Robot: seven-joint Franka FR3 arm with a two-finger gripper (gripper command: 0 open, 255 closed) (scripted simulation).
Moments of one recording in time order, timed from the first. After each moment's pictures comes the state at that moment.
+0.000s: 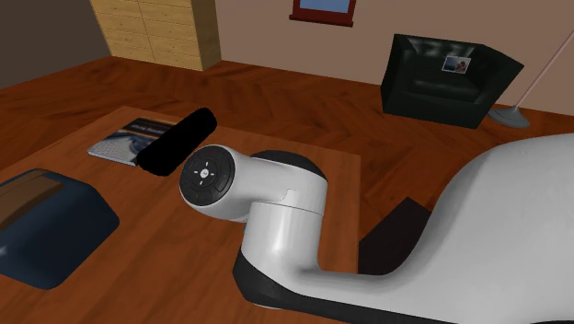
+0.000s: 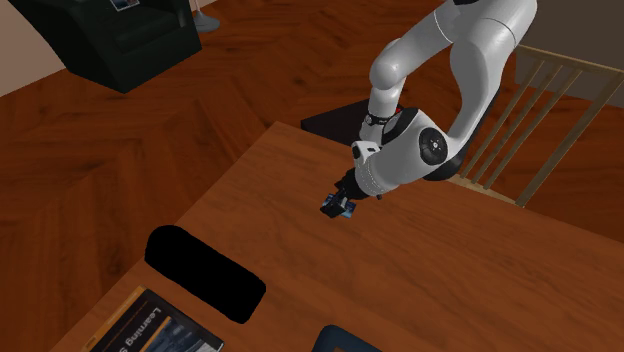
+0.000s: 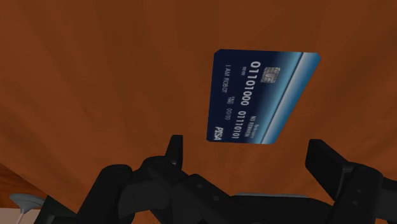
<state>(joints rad) -0.98 -0.72 1.74 -2.18 0.16 2.20 1.63</state>
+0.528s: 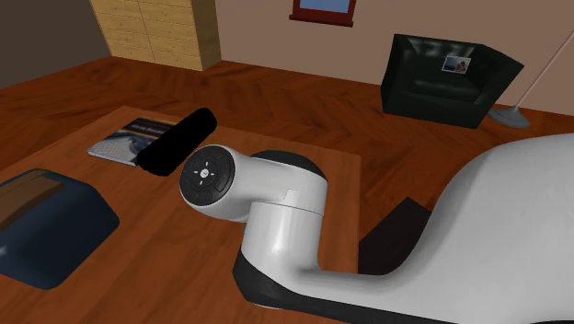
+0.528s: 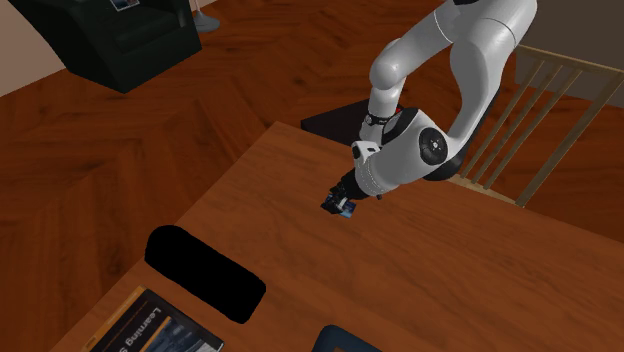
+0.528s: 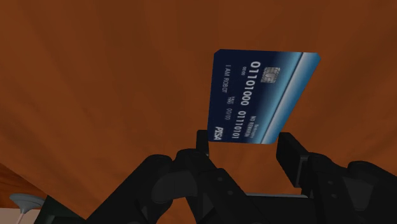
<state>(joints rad) -0.98 -0.72 1.74 -2.18 0.16 2.20 1.63</state>
